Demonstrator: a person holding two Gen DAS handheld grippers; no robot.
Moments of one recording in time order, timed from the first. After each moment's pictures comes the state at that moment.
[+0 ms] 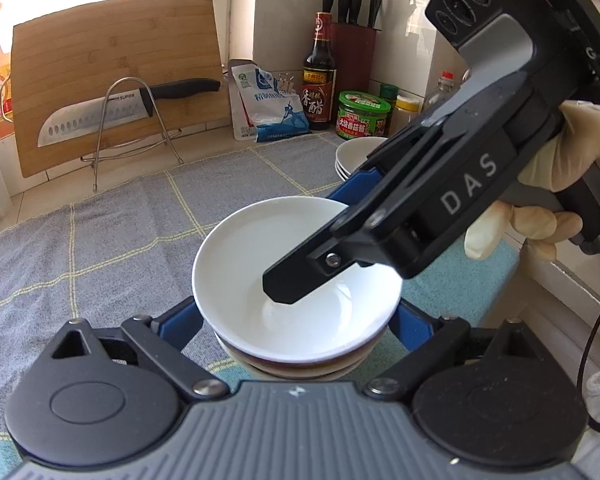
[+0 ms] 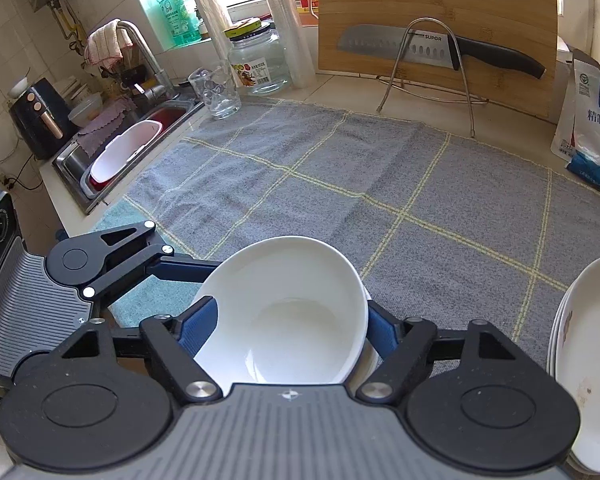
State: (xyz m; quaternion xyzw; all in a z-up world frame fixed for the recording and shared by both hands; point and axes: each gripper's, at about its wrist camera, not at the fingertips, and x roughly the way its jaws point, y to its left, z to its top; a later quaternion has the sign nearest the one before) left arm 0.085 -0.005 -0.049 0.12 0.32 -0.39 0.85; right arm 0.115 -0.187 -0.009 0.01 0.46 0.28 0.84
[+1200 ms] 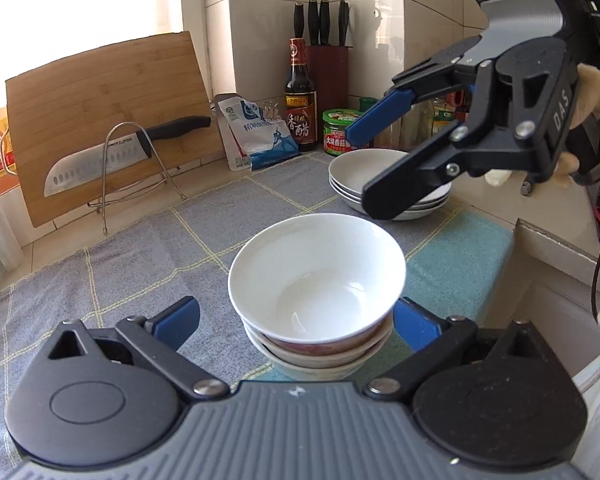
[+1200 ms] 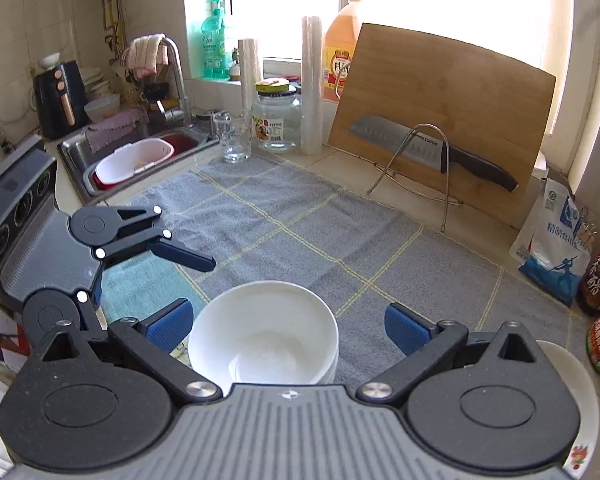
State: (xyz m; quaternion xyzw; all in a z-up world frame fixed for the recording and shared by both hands) left arm 0.074 0.017 -0.038 0.17 0.26 -0.42 0.85; right arm 0.066 -0.194 0.036 -0.11 0.35 0.27 0.89
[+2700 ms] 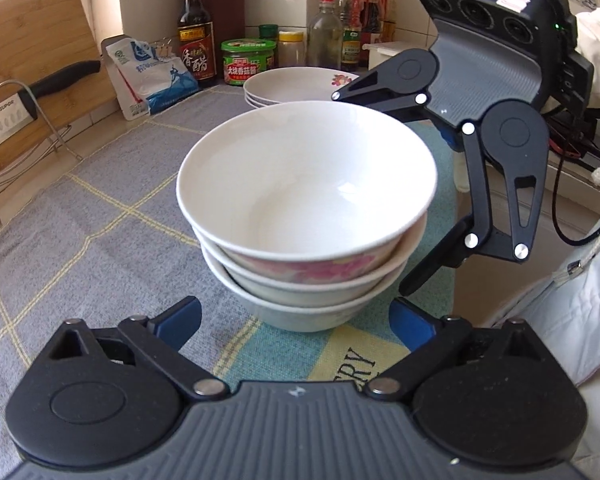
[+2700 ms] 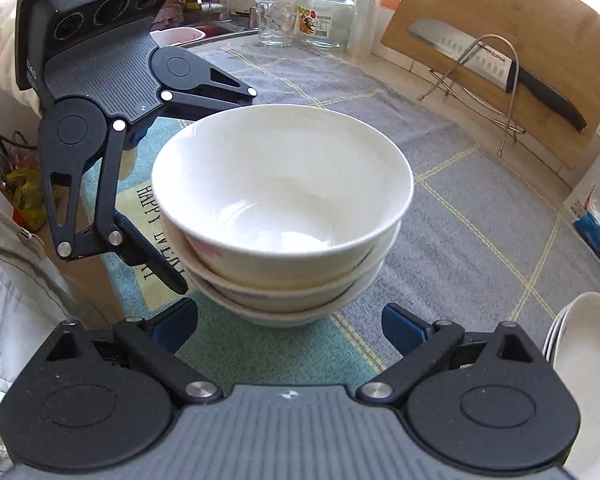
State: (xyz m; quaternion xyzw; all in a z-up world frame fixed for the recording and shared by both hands) left arm 0.132 0.014 -0.091 0.24 0.30 -0.57 0.73; right arm 0.063 -0.182 -0.077 -0.20 0.41 0.32 0.83
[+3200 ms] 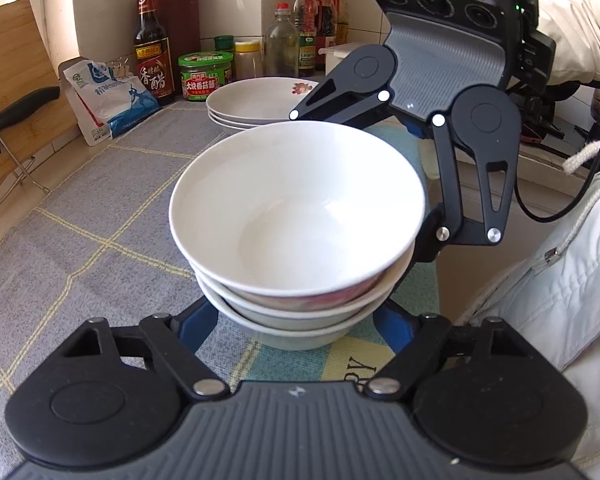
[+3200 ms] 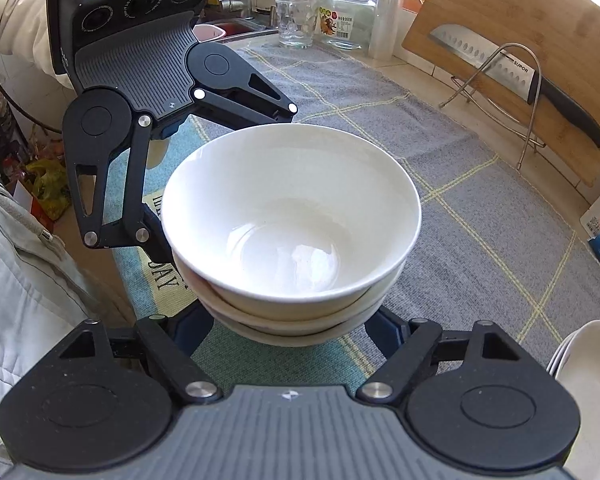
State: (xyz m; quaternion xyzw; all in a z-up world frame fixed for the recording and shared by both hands) left arm 0.143 0.014 -0.085 0.26 0.28 -0.62 0.68; right arm 0.075 -0.179 -0.067 -0.20 0.42 0.35 0.81
